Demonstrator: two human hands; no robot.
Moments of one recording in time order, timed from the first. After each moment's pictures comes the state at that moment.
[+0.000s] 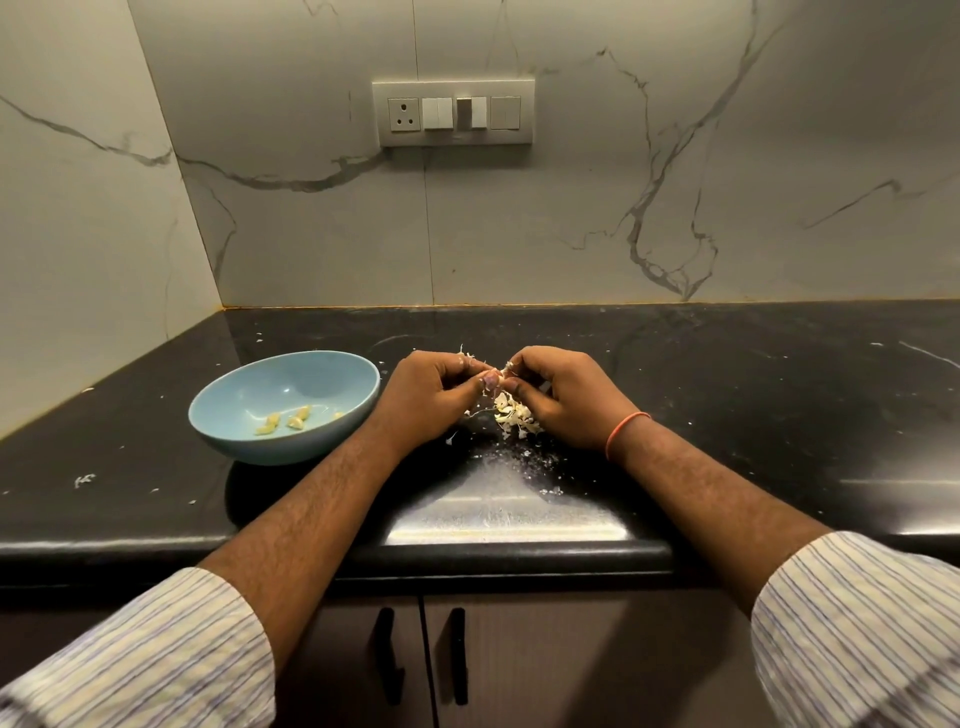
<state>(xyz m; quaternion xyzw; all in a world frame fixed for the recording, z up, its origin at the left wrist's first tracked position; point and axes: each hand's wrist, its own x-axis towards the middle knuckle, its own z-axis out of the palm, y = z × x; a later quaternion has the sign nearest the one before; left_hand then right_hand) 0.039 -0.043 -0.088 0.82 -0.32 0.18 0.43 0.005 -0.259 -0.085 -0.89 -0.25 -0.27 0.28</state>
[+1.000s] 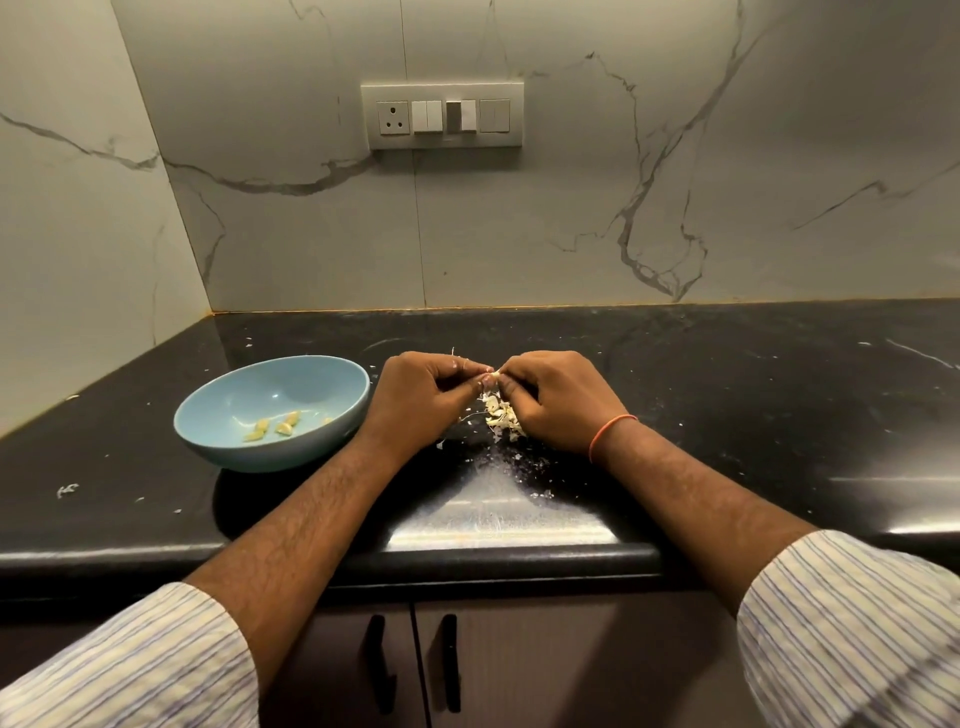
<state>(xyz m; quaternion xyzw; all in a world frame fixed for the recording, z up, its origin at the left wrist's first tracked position) 0.025 -0.050 -0.083 0.80 -0.31 0.24 0.45 -0.001 -0.253 -0.080 -0.91 -0.21 -0.29 0.19</state>
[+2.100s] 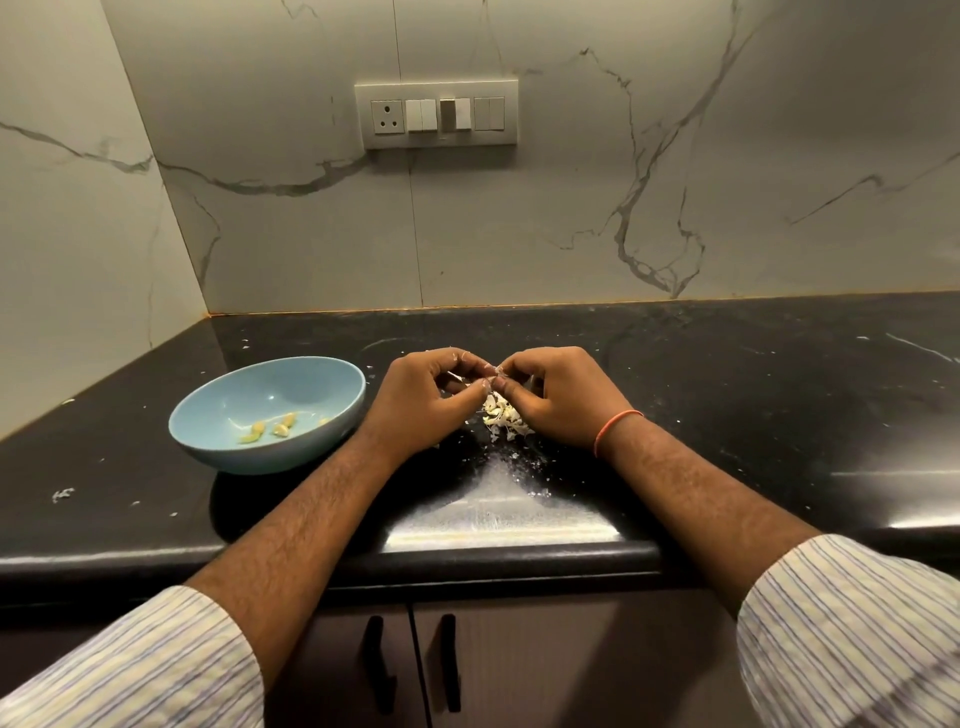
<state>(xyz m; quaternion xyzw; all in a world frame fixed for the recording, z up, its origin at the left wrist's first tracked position) 0.024 -0.051 -0.082 0.81 -0.34 0.20 0.44 -0.003 -0.260 -0.078 -0.91 -0.20 -0.27 0.26</state>
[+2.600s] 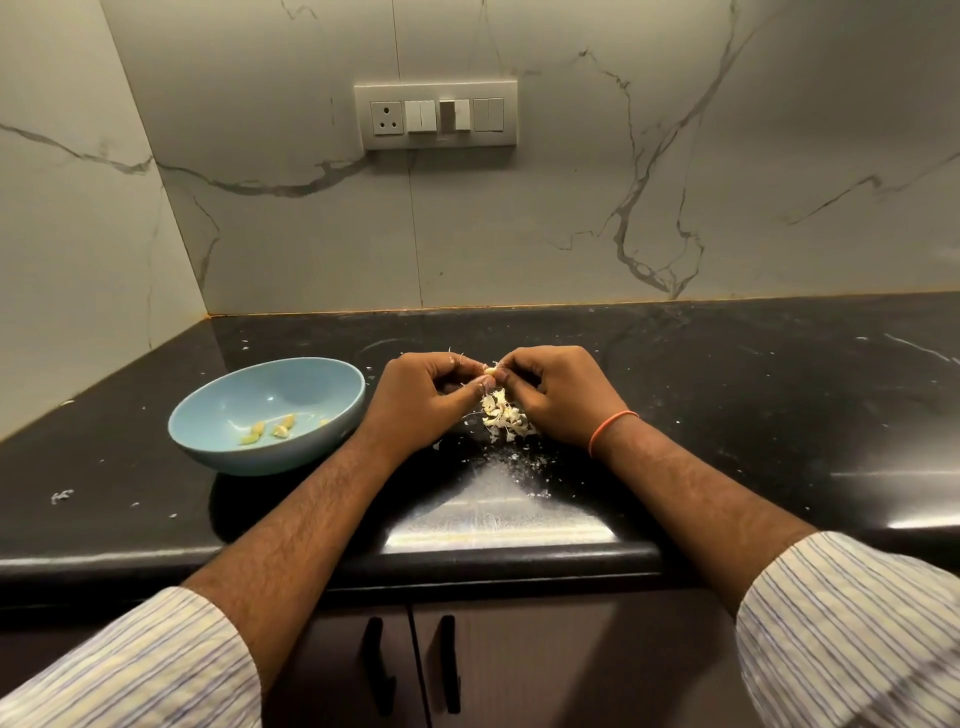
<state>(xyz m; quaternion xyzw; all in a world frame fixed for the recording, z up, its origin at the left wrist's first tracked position) 0.027 -0.050 -0.083 0.81 -0.32 0.21 0.45 0.002 -0.259 -0.080 -0.89 -0.20 -0.30 0.28</state>
